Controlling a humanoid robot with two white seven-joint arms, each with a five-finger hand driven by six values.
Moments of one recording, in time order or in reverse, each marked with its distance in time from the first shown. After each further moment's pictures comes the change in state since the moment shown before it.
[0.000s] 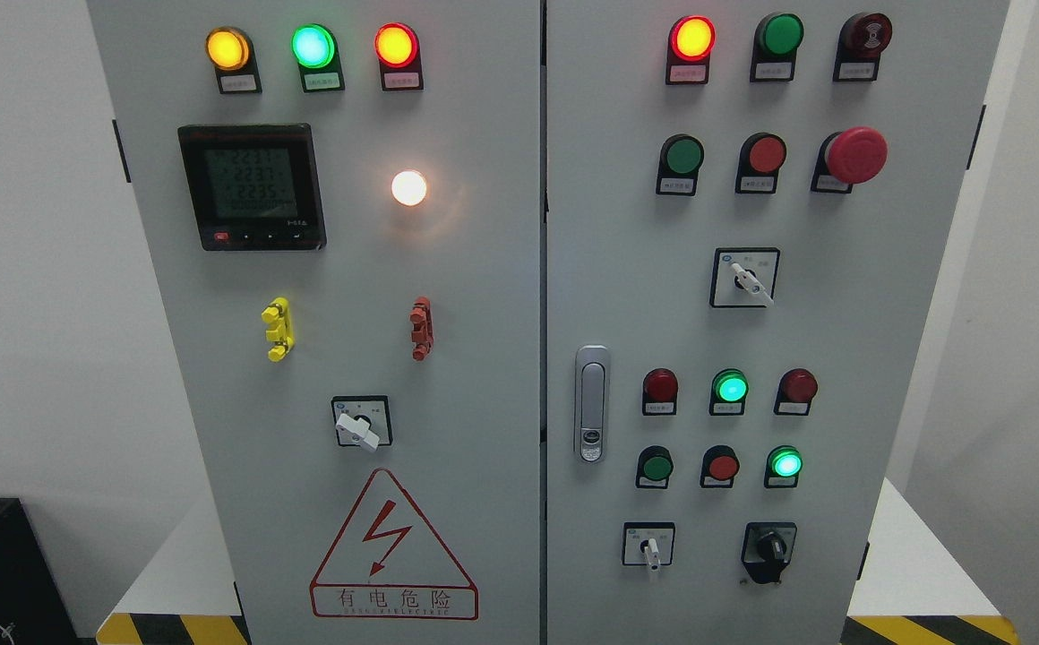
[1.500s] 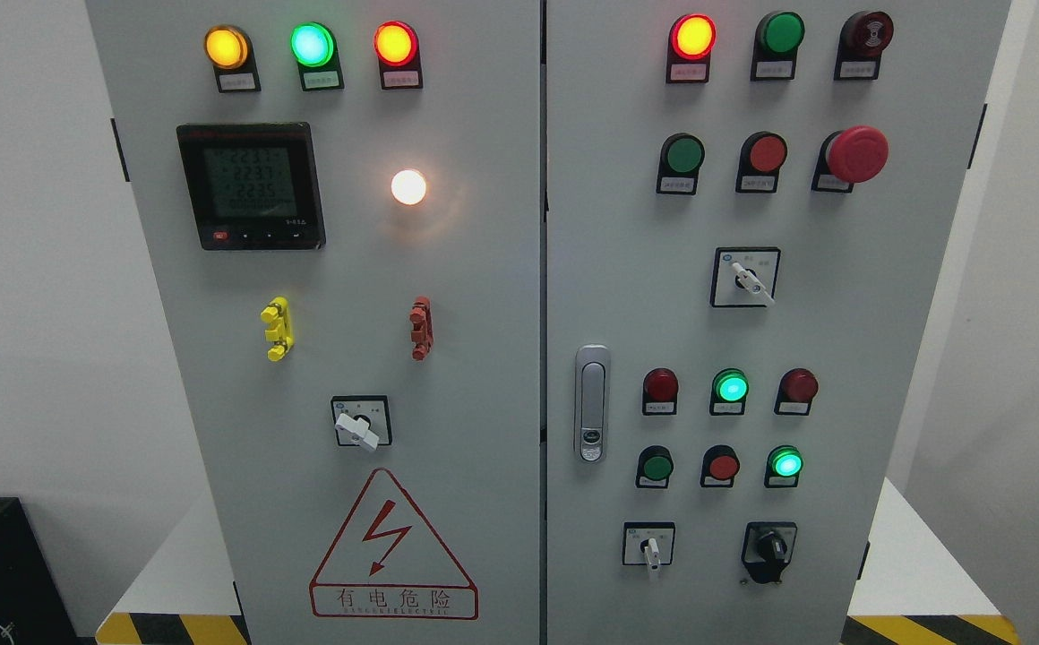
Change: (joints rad) left arm 0.000 0.000 0.000 0.000 0.000 0.000 0.000; right arm -0.294 0.003 -0.078 -0.606 0.348 0.282 0.194
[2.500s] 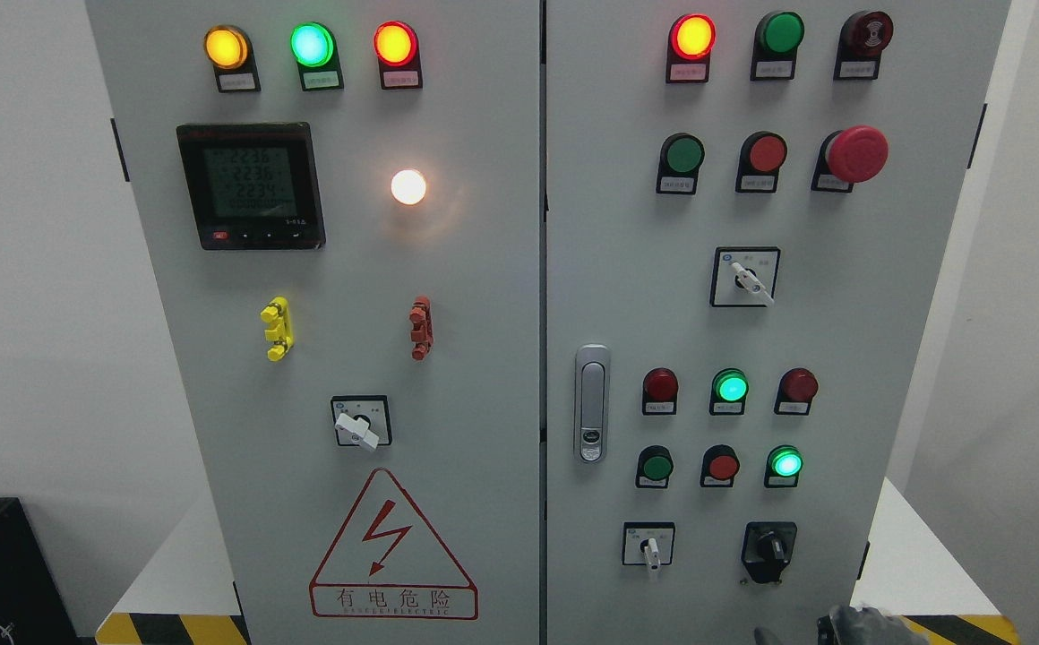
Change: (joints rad) left arm 0.000 0.000 0.000 0.000 0.000 0.000 0.000; right arm -0.190 -0.018 -0.005 -0.035 0.040 0.079 0.077
